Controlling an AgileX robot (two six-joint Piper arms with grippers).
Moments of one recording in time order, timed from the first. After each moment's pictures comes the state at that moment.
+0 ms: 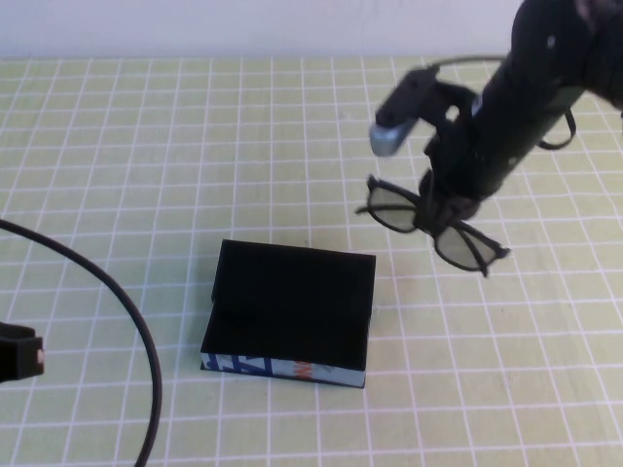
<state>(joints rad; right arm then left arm) 0.44 1.87 -1.66 0.20 1.15 -0.66 -0.22 0.77 -0.81 -0.20 1.00 -0.10</state>
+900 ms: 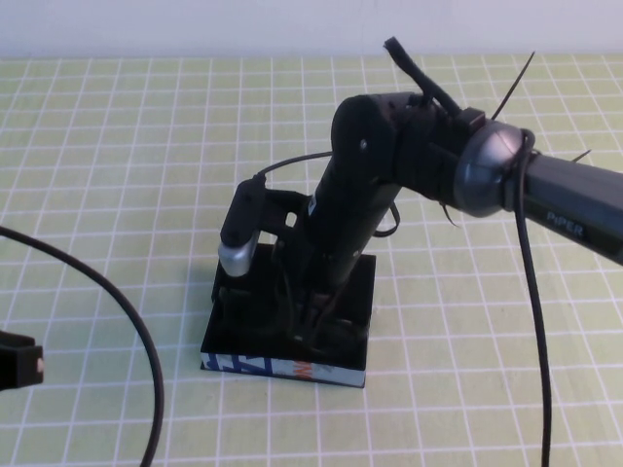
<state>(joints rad) 0.71 2.08 -1.77 0.37 1.12 -0.82 -0.22 0.77 -0.81 -0.20 1.03 -0.09</state>
